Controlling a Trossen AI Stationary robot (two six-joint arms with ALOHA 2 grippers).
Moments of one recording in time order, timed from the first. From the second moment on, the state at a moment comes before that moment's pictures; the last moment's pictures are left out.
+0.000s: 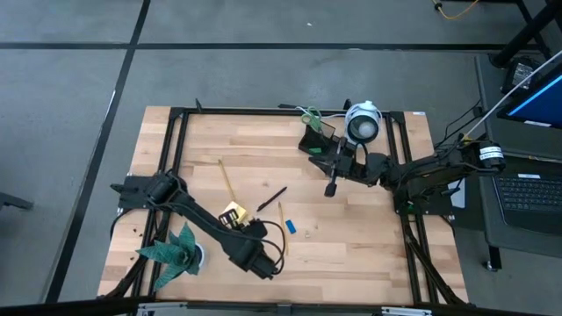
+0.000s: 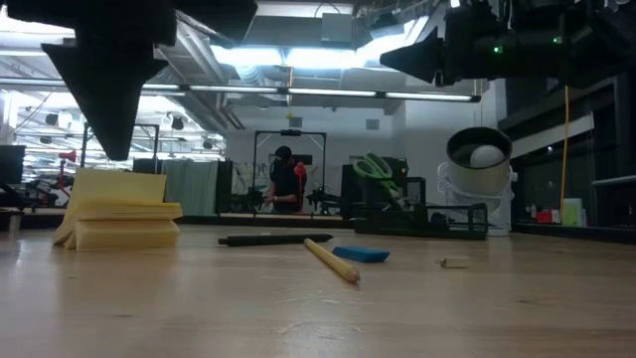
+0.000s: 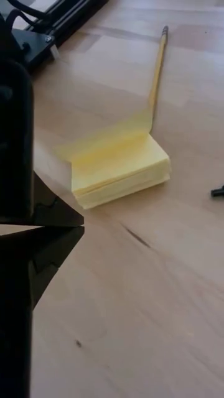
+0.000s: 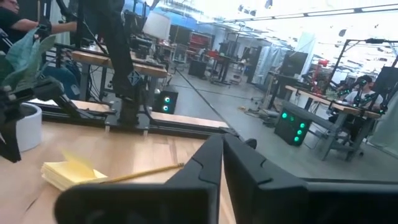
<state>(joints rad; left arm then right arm) -0.55 2.12 1.73 -1.48 -0.29 -1.17 -0.02 1.29 0.40 1.01 0.23 -0.27</state>
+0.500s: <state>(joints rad) -0.55 2.12 1.74 -1.47 -0.30 -1.26 -0.06 1.29 0.40 1.06 0.23 -0.28</state>
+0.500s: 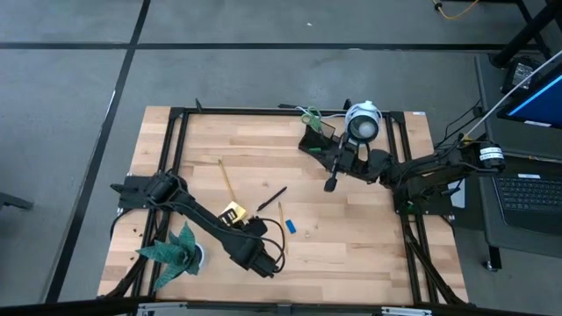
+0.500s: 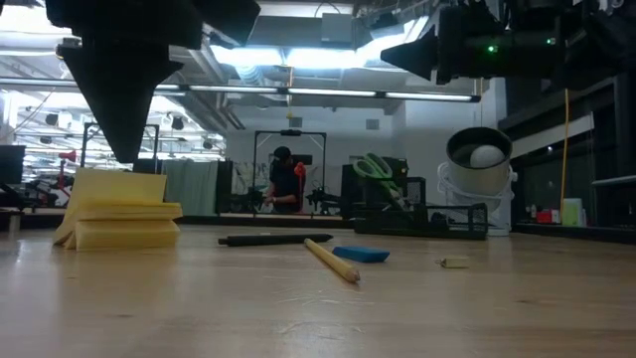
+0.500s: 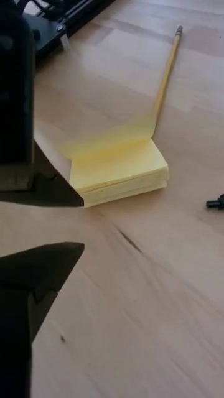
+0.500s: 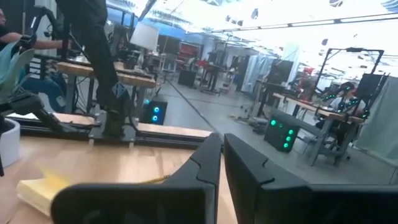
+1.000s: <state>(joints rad) -0.55 2.12 1.69 -1.44 -0.32 -1.34 -0.09 1.29 0.40 1.08 0.23 -0.27</state>
